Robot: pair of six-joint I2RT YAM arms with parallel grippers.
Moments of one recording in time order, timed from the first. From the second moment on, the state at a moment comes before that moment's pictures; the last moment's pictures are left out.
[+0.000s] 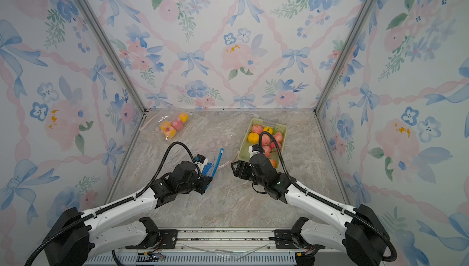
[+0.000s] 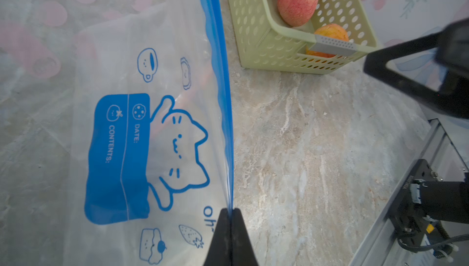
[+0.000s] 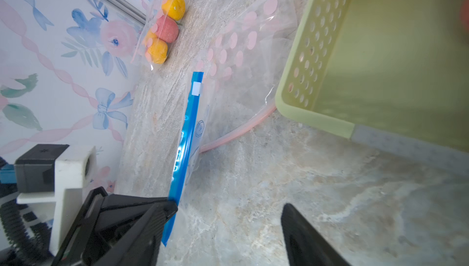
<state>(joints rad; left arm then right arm) -0.75 1.07 0.53 -0.15 0.10 -0.44 0.81 1.16 0.67 -0.07 0.00 0.90</state>
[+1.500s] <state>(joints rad) -0.72 0.94 0.46 0.05 0.36 -0.49 0.84 1.23 0.68 0.21 -0.16 0.95</state>
